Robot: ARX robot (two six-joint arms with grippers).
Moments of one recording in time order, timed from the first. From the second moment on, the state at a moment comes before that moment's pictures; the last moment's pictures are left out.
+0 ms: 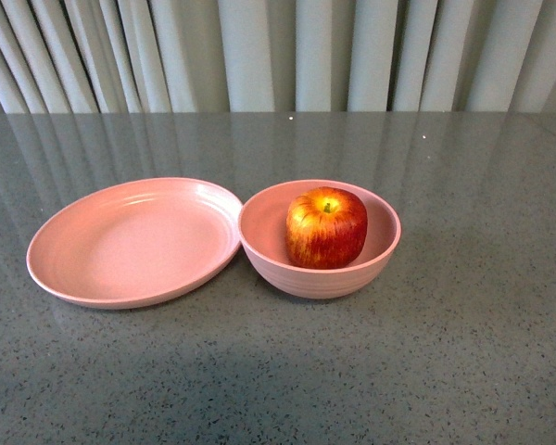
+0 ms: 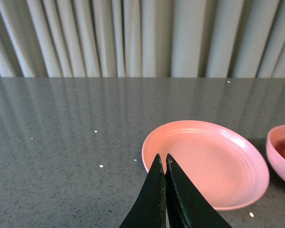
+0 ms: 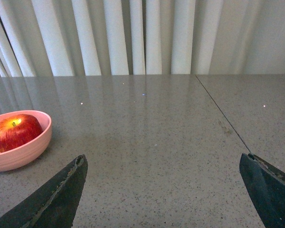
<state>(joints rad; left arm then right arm) -0.07 0.59 0.12 0.46 -0.07 0.00 0.00 0.00 0.01 0.00 0.00 0.01</state>
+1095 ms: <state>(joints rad) 0.00 0.25 0.01 0.25 0.00 0.00 0.00 0.00 0.01 0.00 0.00 0.01</state>
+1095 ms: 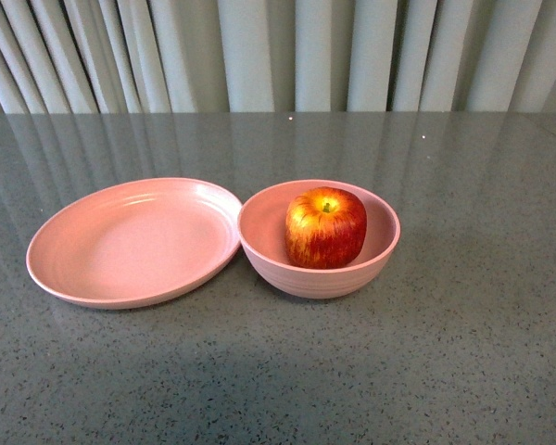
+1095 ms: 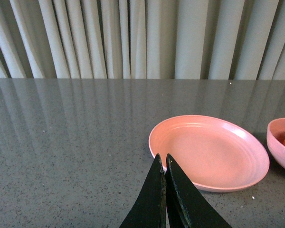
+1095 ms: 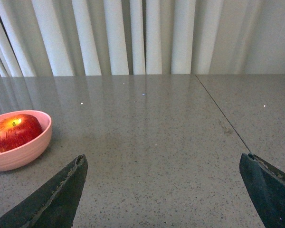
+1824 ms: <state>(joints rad) 0.00 0.01 0.01 0.00 0.00 0.00 0.00 0.00 0.01 0.00 0.00 0.01</state>
